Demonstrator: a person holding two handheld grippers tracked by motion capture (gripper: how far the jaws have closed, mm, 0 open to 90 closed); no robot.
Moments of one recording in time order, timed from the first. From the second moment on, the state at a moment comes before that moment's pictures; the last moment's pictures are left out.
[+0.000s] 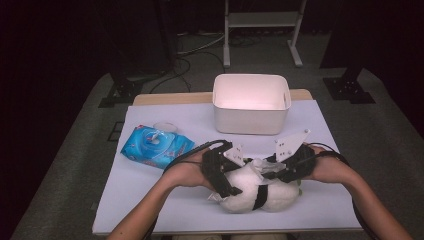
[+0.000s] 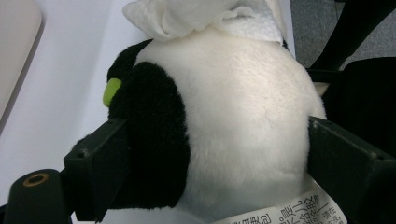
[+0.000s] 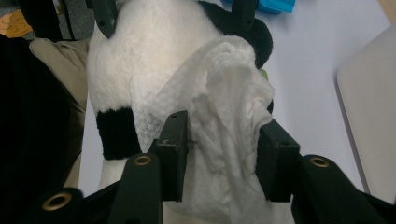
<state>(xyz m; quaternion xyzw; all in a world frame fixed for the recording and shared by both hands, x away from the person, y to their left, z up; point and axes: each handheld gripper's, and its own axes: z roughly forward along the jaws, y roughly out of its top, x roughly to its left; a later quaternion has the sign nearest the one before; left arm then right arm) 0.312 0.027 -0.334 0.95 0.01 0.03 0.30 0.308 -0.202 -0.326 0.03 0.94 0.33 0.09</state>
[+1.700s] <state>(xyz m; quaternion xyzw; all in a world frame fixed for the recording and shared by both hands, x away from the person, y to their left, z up) 0.313 0.023 -0.335 0.95 0.00 0.03 0.30 0.311 -0.254 -0.331 0.08 0.94 0.31 0.10</state>
